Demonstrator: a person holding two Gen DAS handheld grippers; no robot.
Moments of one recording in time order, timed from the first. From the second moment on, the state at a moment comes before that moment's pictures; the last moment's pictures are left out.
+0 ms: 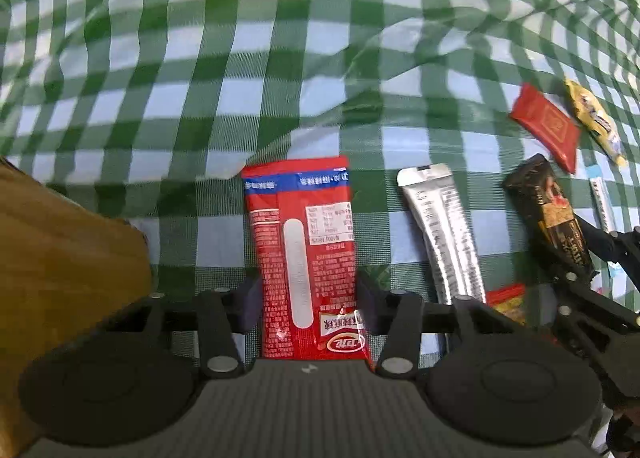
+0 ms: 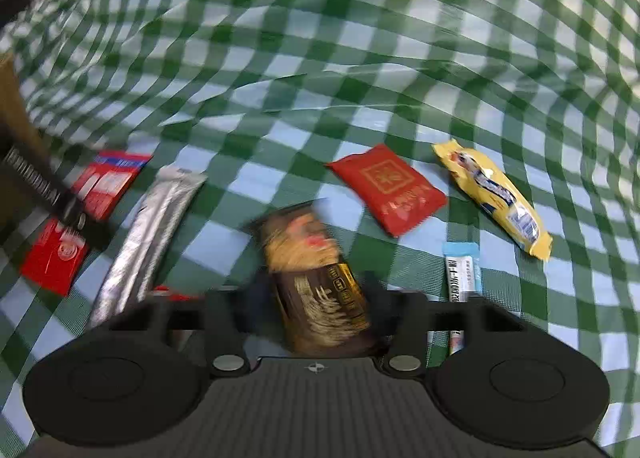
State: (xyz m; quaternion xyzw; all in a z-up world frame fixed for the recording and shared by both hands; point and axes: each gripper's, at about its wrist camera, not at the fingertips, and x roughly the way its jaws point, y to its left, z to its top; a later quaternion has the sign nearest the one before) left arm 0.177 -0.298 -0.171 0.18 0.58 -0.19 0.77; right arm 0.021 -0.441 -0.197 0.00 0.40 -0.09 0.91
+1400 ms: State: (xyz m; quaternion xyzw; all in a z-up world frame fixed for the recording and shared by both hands) left arm -0.089 0.102 0.062 0.10 0.45 -0.20 0.86; right arm -0.206 -0.043 0.026 0.11 0.32 0.01 0.94
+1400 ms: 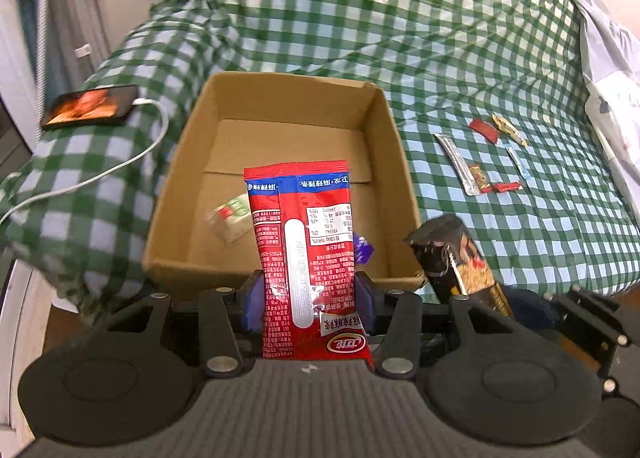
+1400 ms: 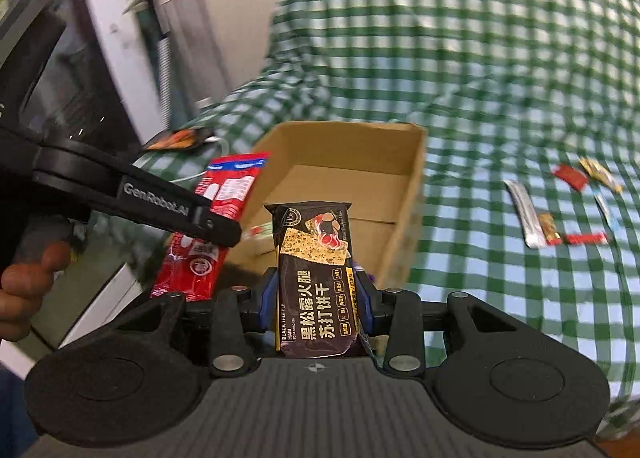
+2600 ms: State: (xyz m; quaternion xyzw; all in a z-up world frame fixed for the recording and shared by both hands) left arm -0.113 0.145 0.083 0.05 0.42 -0.20 0.89; right arm -0.224 -0.011 0.055 0.06 0.30 -0.01 0.95
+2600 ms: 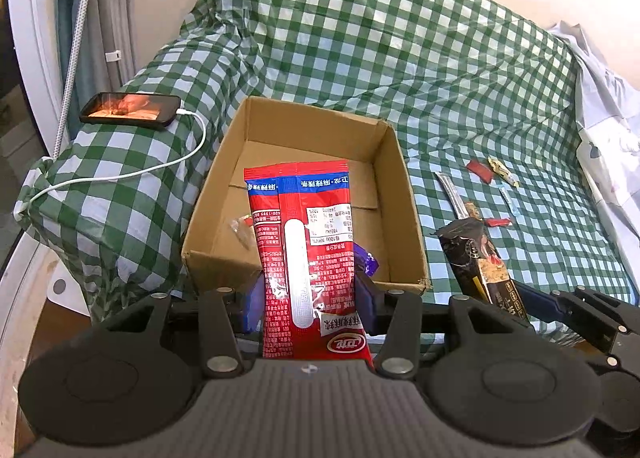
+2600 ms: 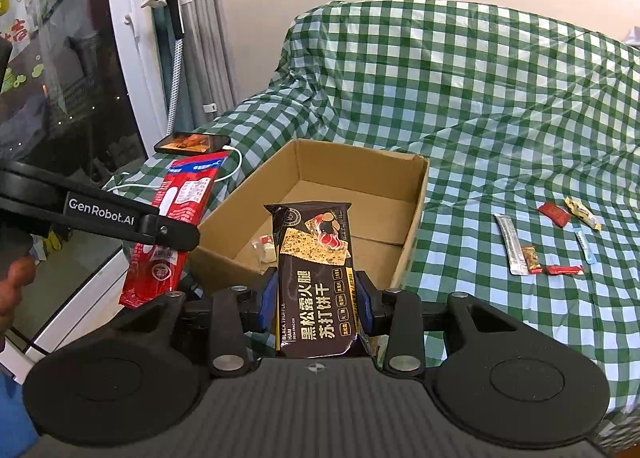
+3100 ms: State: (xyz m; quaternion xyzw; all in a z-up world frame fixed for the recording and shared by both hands) left arm -0.082 0.154 0.066 0.03 0.44 -0.19 0.88; right arm -0.196 -0.015 0.052 0.06 0.32 -0.02 0.94
